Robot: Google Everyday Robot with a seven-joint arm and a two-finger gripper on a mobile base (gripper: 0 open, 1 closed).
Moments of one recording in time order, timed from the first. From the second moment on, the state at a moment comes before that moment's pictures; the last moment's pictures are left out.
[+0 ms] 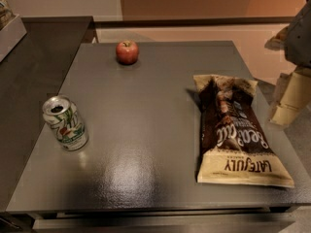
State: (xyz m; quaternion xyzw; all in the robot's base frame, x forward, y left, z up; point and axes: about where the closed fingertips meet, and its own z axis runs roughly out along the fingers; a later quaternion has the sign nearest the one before) arm 0.438 -0.217 0.976 -0.60 0.78 -0.03 0.16
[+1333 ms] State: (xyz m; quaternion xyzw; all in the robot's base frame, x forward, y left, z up) arm 0.433 -0.106 0.973 -0.67 0.72 0.01 0.20
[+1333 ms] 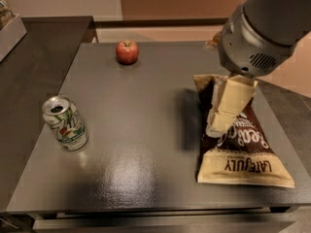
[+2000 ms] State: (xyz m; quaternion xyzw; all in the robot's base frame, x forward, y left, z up) arm 0.425 -0.005 0.936 -0.69 0.68 0.09 0.23
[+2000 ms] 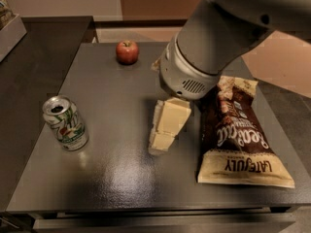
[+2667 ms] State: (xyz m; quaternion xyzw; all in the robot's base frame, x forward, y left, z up) arm 0.426 0.096 0.901 -0.69 0.66 0.17 0.25
